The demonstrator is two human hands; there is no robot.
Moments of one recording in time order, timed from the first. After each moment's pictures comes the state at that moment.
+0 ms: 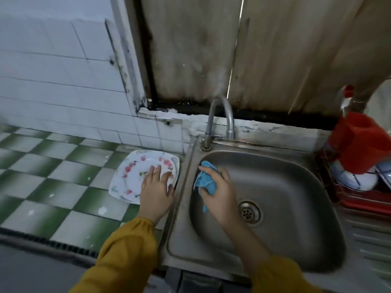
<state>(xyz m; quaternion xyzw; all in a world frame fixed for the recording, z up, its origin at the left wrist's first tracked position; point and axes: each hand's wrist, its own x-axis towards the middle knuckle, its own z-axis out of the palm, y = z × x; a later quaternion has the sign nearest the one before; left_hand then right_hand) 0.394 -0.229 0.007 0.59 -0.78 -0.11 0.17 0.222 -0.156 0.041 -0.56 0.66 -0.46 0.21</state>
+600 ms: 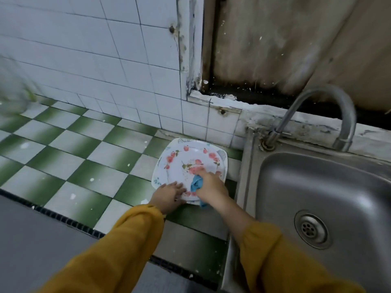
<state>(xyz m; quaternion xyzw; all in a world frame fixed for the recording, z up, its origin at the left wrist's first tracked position) 0.538 -0.335 -0.096 0.52 -0.82 -0.21 -0.14 0.376 -0.302 -0.017 -0.59 0.71 -0.12 0.36</state>
